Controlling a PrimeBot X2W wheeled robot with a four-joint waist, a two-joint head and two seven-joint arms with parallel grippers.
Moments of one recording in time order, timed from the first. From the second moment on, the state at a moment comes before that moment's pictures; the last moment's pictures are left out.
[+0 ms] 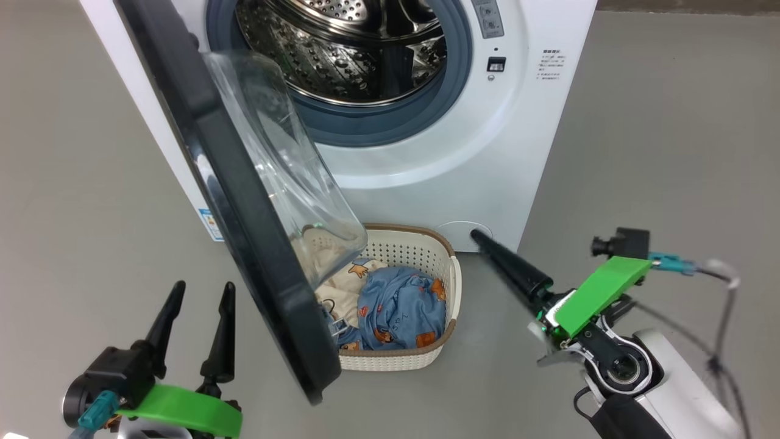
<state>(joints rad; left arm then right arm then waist) -0.12 0.09 -0.09 0.16 -0.27 -0.13 -0.26 -0.43 -0.17 0.36 0.35 1.58 0.13 0.31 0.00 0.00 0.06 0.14</state>
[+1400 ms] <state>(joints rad) -0.02 0.07 -0.03 0.14 -0.26 -0.13 -0.26 -0.08 -0.11 0.08 0.23 0.29 0.13 -0.25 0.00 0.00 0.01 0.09</state>
